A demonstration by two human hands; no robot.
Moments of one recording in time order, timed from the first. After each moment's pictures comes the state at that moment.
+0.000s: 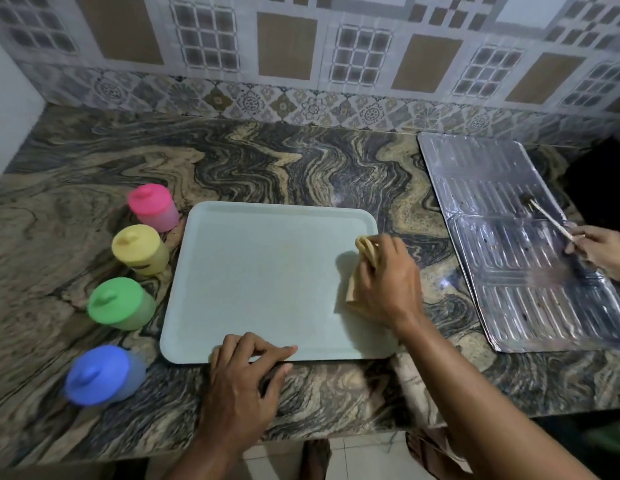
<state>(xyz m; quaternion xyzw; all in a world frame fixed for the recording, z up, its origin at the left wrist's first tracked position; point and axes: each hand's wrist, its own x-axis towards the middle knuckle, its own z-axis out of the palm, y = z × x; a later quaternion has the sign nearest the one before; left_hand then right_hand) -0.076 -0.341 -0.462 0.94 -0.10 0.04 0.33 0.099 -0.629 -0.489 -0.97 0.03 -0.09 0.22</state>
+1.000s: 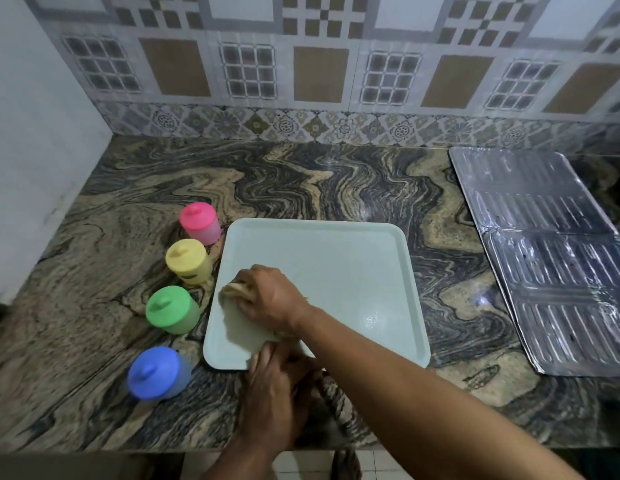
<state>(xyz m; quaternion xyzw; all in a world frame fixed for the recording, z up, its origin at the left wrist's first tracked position) -0.075 -0.339 -0.463 0.94 -0.12 0.05 0.32 0.083 -0.392 -0.426 -0.90 -0.25 0.14 0.32</state>
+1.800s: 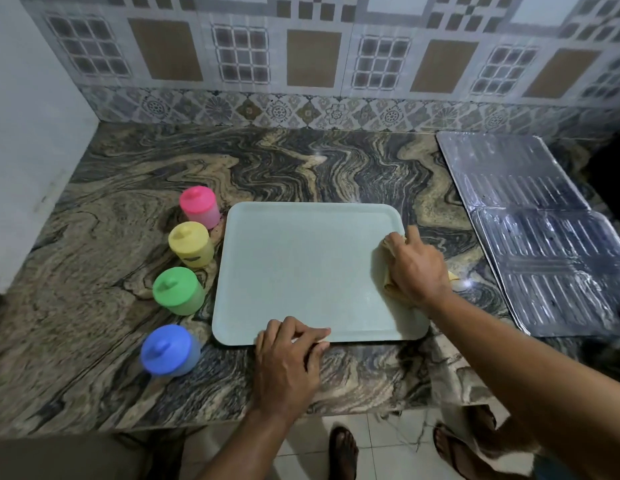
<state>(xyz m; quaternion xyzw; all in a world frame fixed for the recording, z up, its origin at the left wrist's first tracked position) -0.079 -0.344 -0.467 0.94 -0.07 0.09 0.33 0.065 -0.592 -0.408 -1.00 0.00 0.02 0.01</state>
